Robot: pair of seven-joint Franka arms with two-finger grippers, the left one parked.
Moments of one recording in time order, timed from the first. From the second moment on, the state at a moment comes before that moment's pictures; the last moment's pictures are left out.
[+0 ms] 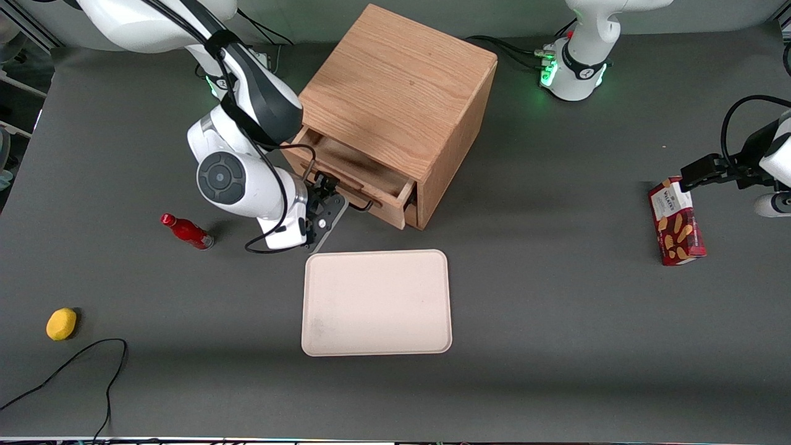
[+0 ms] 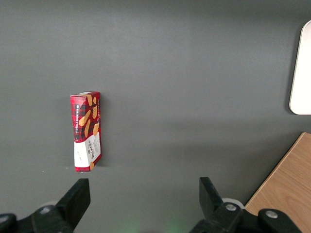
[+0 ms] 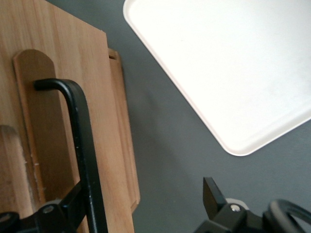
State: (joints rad) arm 0.09 0.44 0.47 -1.59 0.06 1.87 -0.39
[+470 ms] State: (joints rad) arm 0.09 0.48 0.42 -1.52 0.03 1.87 -0.44
